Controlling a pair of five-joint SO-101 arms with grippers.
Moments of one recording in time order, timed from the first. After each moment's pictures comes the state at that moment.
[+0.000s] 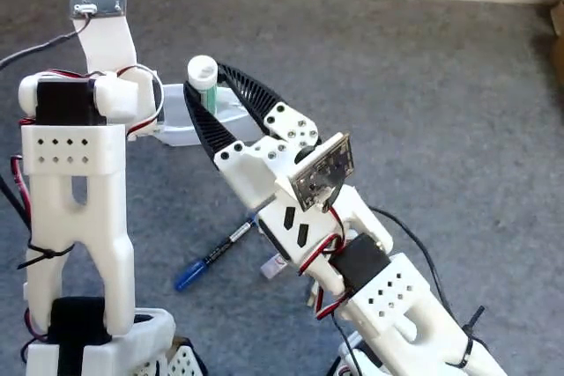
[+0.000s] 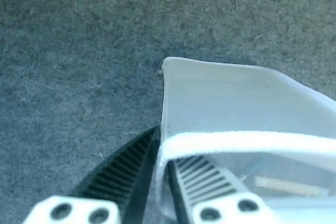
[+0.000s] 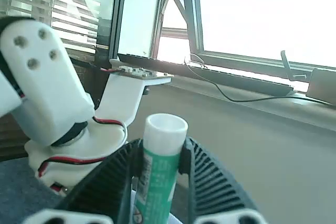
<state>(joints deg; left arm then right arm) -5.4 -12.4 -10.6 95.0 12.9 -44.7 -52.7 49.5 -5.5 9.5</state>
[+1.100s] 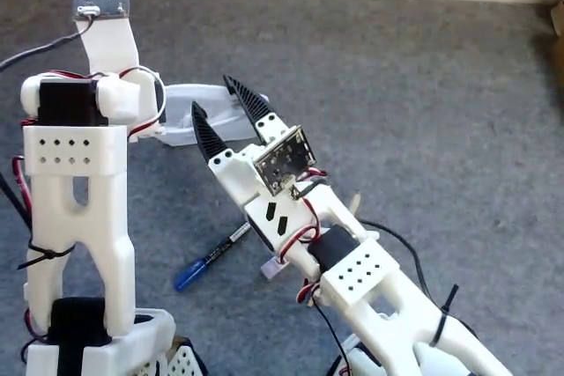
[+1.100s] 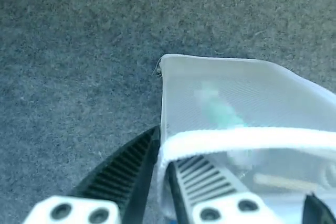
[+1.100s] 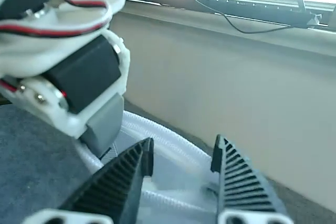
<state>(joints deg) -5.2 -12.4 -10.2 95.0 12.9 -43.5 -42.0 58.7 -13.0 9.5</state>
